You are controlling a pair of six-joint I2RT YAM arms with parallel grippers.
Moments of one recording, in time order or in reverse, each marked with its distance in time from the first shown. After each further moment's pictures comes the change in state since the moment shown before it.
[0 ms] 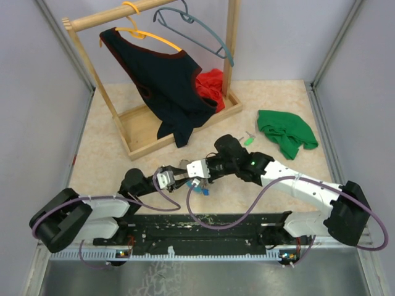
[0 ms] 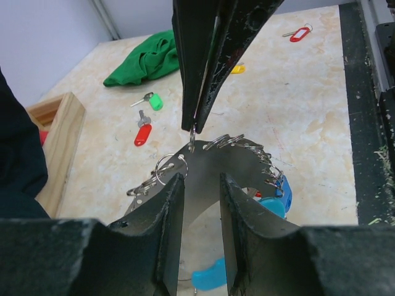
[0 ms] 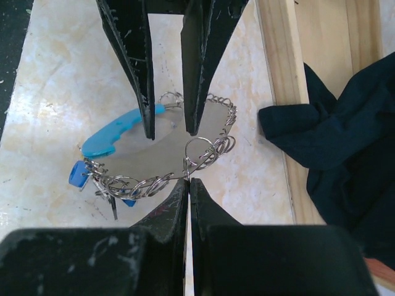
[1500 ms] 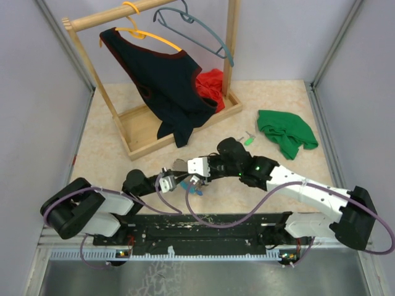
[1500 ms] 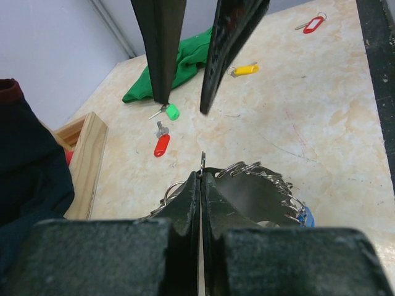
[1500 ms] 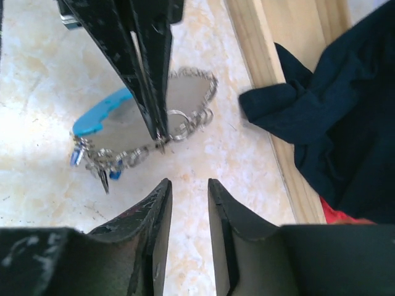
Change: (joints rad) left arm 0.000 0.165 0.008 0.199 0.020 0.145; right arm 0.053 -0.029 0.011 0.021 0.134 0.103
